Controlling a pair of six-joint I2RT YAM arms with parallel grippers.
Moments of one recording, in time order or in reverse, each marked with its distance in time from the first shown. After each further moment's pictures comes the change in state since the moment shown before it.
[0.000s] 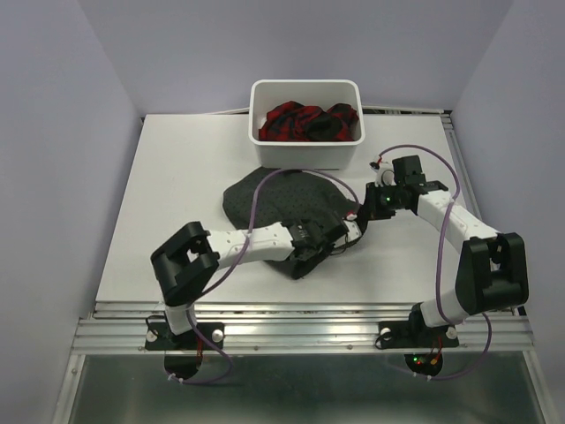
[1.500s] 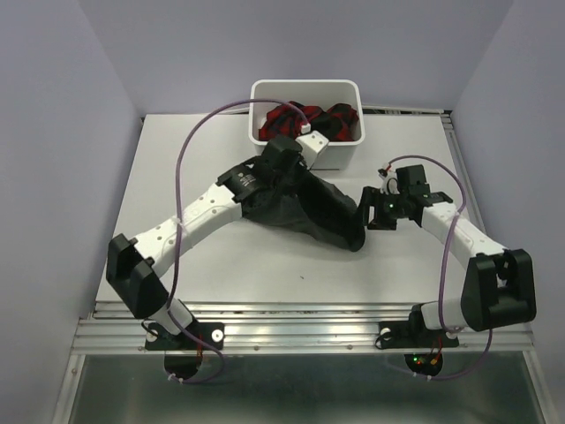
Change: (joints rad) left arm 0.311 -0.237 0.229 -0.076 0.151 -0.094; right arm 0.000 -0.091 -0.084 0.024 0.014 0.192
